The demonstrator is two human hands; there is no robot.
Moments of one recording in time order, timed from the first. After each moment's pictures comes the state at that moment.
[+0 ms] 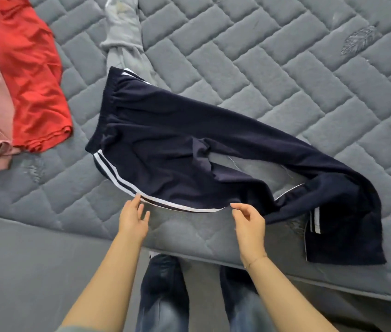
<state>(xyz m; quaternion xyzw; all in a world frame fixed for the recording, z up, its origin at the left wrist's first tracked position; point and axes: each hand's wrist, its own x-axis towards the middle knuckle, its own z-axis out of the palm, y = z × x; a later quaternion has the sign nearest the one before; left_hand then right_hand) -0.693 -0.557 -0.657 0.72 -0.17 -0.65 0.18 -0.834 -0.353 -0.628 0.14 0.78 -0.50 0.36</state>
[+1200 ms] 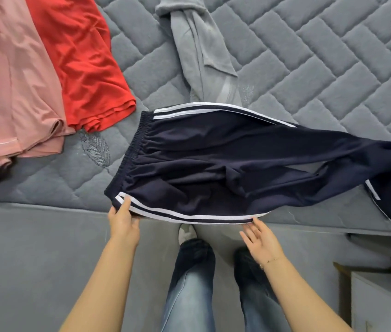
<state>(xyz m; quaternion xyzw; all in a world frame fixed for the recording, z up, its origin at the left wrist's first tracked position) -0.466 -0.726 -0.659 0.71 -0.19 -0.66 0.16 -0.612 -0.449 -0.672 0.46 0.52 -0.60 0.39</state>
